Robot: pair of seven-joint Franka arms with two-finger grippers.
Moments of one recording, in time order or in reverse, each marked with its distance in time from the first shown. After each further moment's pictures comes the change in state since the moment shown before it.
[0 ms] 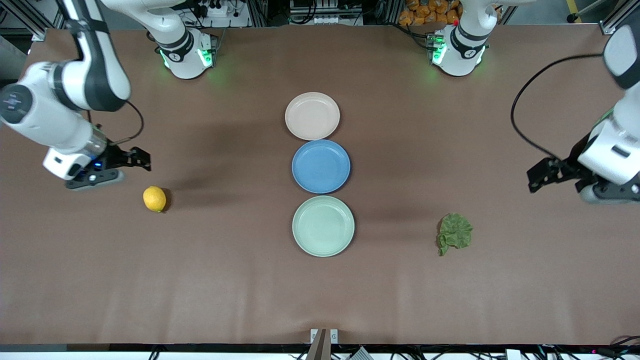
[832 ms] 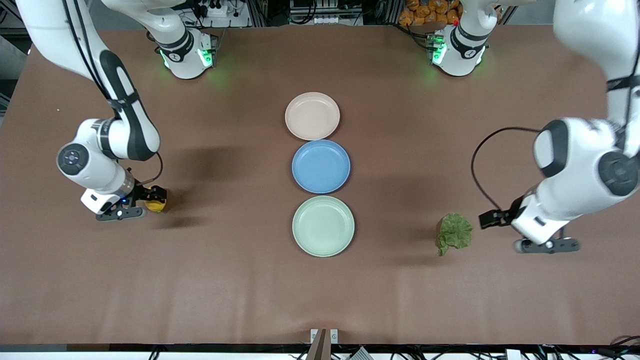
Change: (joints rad) left arm 0.005 0.258 0.002 -0.084 -0.094 0.254 0.000; right arm -0.005 0.366 -0.012 0.026 0.000 0.360 0.053
